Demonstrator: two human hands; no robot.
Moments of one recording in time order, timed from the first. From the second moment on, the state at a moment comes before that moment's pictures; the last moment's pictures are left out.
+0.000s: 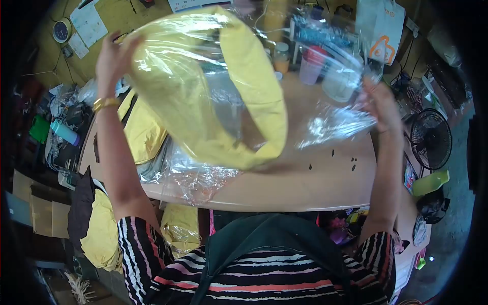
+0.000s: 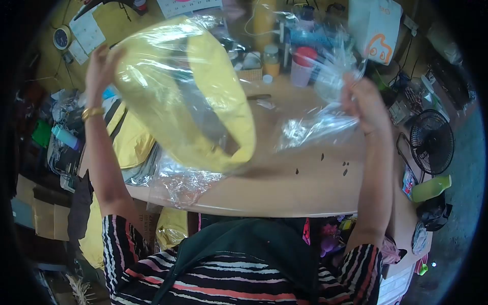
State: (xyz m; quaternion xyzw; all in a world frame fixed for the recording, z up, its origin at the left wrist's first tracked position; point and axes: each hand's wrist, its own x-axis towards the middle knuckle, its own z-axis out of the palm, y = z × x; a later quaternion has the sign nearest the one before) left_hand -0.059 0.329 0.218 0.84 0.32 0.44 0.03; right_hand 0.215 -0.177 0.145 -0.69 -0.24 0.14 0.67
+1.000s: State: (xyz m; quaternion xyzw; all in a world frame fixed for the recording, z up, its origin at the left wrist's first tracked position) left_hand -0.201 0.120 -0.026 0.77 0.35 0.23 0.48; right_hand 0.243 -0.179 0.170 -0.66 -0.34 0.02 0.67
